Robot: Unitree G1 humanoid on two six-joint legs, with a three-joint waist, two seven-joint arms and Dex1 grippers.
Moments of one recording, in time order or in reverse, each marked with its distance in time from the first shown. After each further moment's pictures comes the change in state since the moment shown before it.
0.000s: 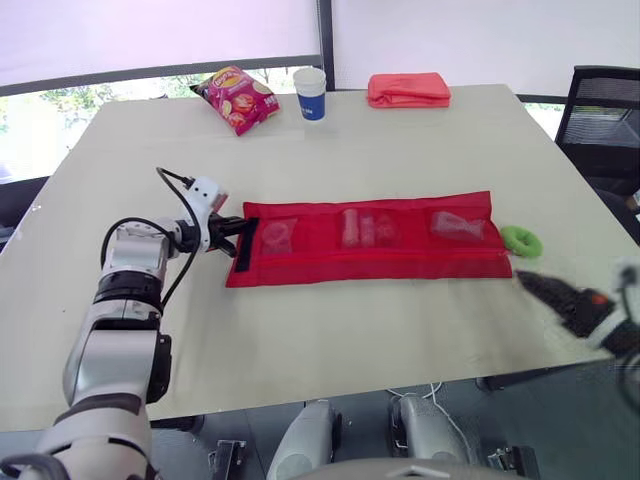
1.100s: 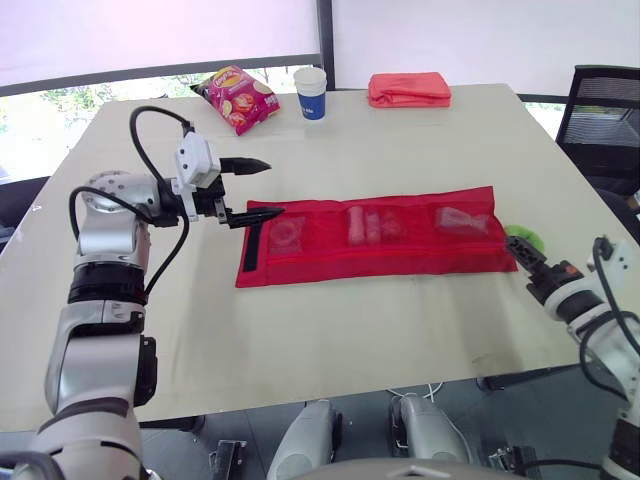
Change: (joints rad) left arm 0.055 0.057 0.059 -0.491 -0.261 -0.181 -0.466; right arm -0.144 0.038 0.054 -0.024 0.196 -0.158 -0.567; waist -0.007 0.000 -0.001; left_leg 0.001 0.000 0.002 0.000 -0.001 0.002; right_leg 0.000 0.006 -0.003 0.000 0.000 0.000
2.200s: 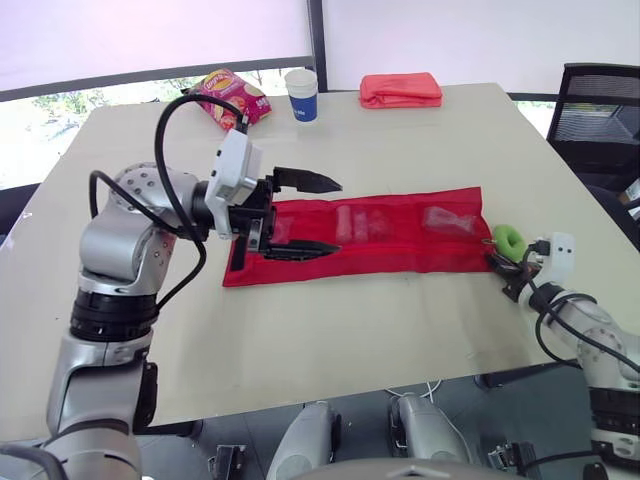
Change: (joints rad) left arm 0.094 -0.004 -0.030 -0.579 -0.205 0.394 0.040; right arm -0.132 -0.036 0.256 0.331 -0.603 -0.166 0.496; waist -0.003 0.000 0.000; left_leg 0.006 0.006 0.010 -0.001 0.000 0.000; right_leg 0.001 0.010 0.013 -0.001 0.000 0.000
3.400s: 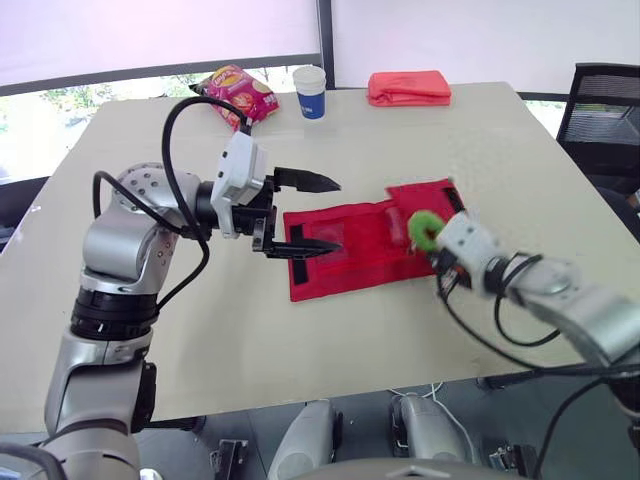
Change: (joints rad) left arm 0.006 0.010 -0.022 0.018 0.031 -0.026 0.026; right arm -0.239 -0.347 0.620 -0.504 -0.306 0.265 0.100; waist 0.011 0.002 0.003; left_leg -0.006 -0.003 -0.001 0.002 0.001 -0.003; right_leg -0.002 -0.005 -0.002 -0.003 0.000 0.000
